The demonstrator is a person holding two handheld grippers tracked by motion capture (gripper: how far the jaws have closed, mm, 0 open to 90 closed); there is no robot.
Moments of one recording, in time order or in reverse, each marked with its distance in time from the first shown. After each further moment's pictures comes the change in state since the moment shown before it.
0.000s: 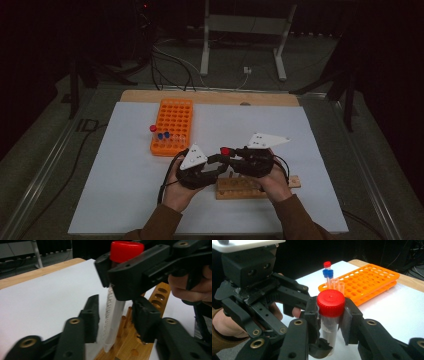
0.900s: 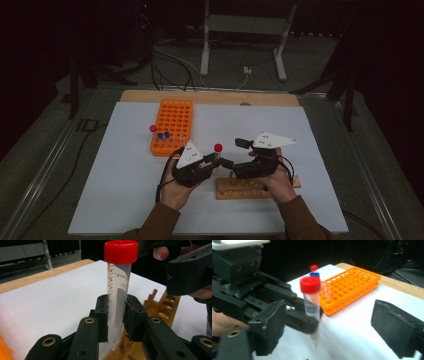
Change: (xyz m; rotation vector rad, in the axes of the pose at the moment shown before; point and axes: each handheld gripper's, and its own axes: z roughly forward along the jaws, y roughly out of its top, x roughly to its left) left arm 0.010 -0.001 -0.007 -0.014 0.067 -0.016; right arm -0.005 -0.004 -0.010 -0.035 -0.088 0.009
